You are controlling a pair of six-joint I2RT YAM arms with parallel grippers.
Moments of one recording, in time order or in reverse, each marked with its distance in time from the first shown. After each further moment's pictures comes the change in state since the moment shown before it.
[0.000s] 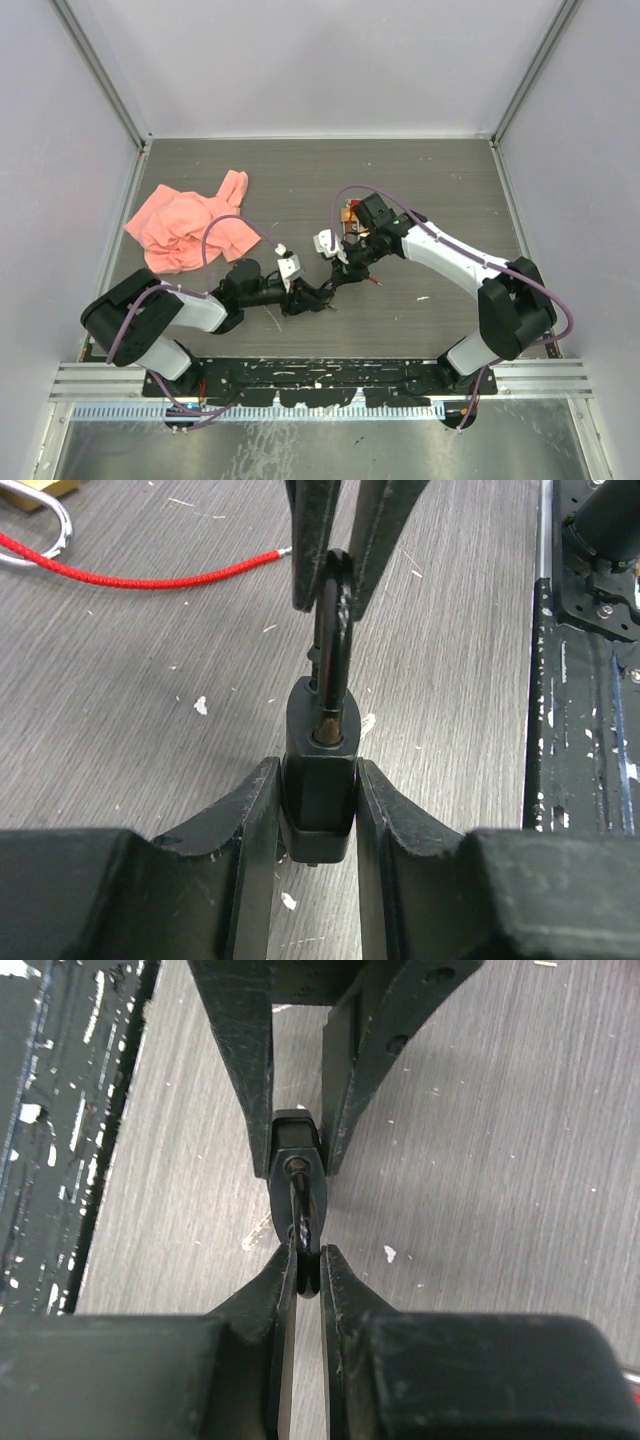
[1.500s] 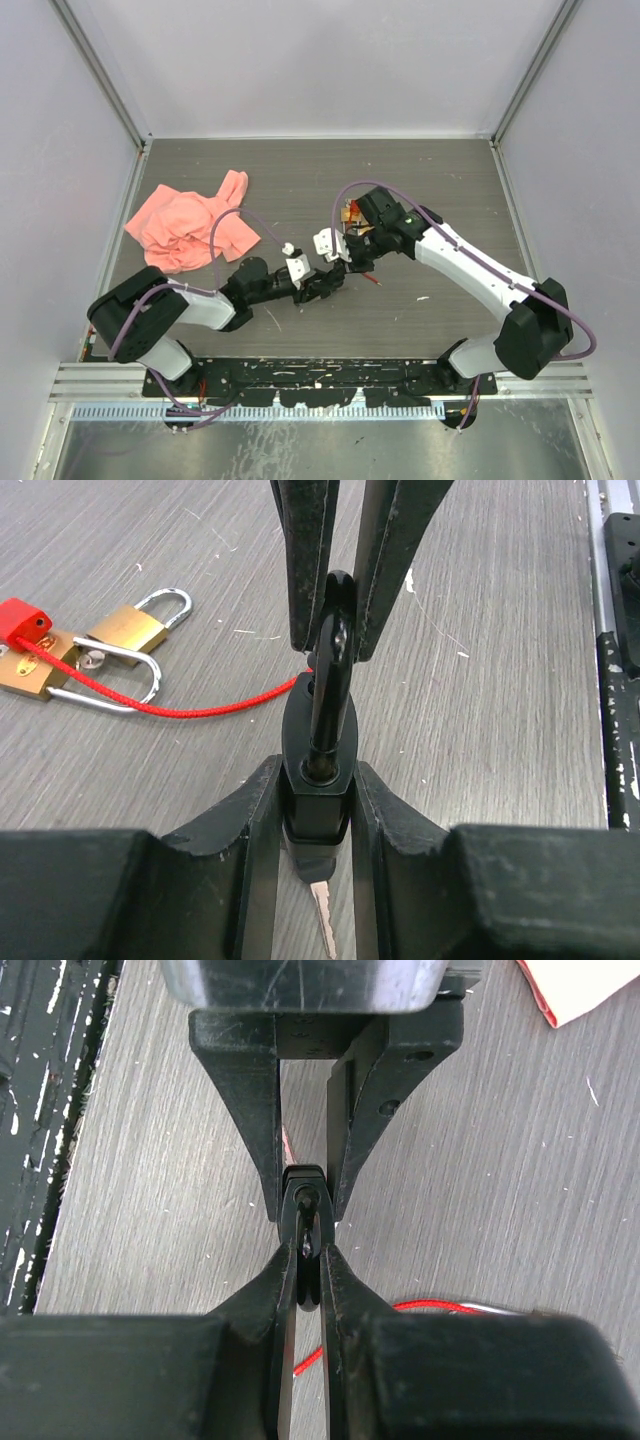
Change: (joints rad) left arm -0.069 0.036 0.063 0.144 -0.142 0.155; right arm 0.045 -0.123 0.092 -0.107 0.142 -0.067
